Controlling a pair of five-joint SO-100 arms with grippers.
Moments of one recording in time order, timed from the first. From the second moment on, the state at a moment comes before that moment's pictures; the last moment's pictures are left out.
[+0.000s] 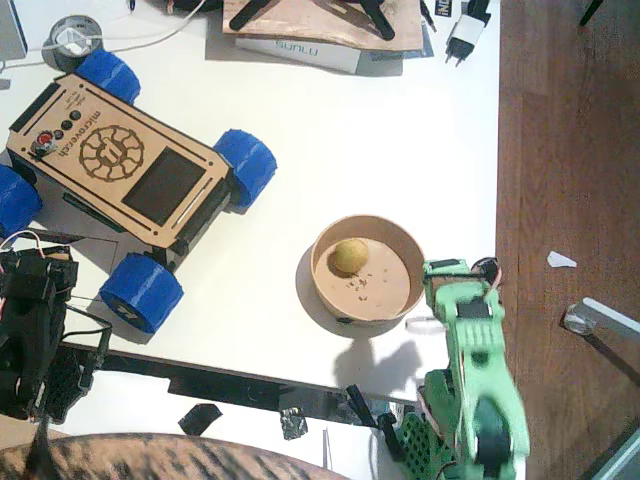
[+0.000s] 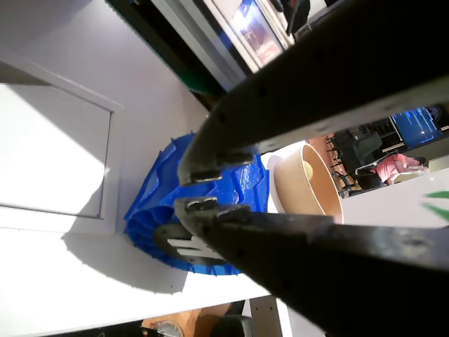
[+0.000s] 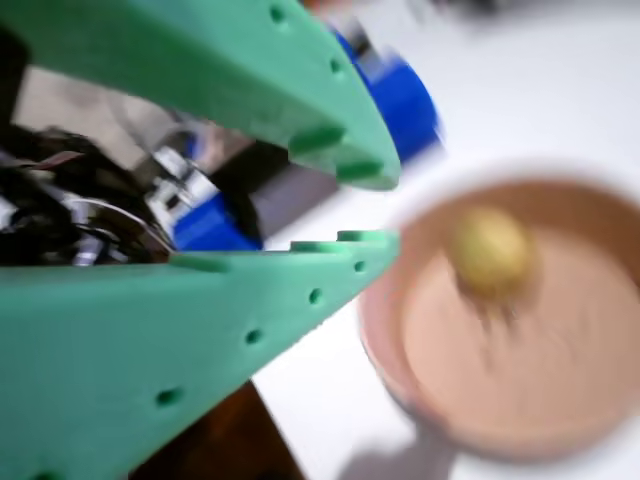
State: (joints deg) arm 0 -6.1 163.4 172.7 57.4 -22.8; arm 1 0.6 156.6 152.7 48.6 -5.4
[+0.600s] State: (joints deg) arm 0 -6.1 163.3 172.7 57.4 -22.7; arm 1 -5.3 186.2 152.8 62.3 -1.0
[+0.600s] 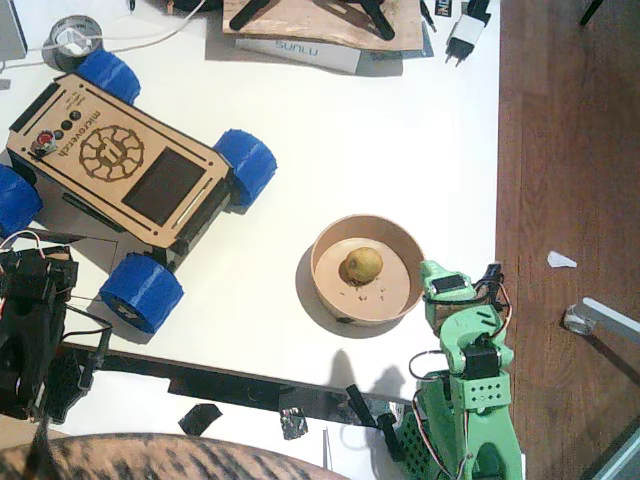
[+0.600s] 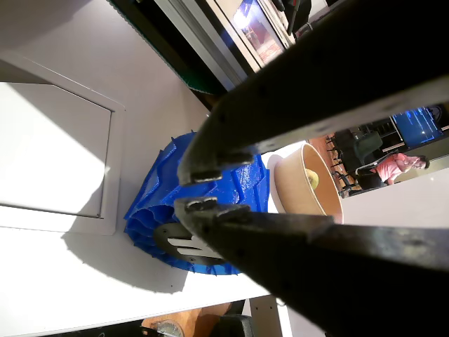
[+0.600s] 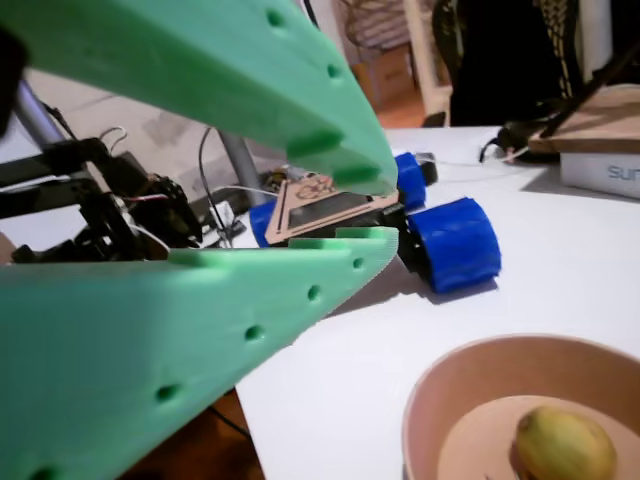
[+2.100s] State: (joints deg) arm 0 -6.1 175.9 177.5 56.9 -22.7; arm 1 -7.4 185.8 167.1 66.7 0.3
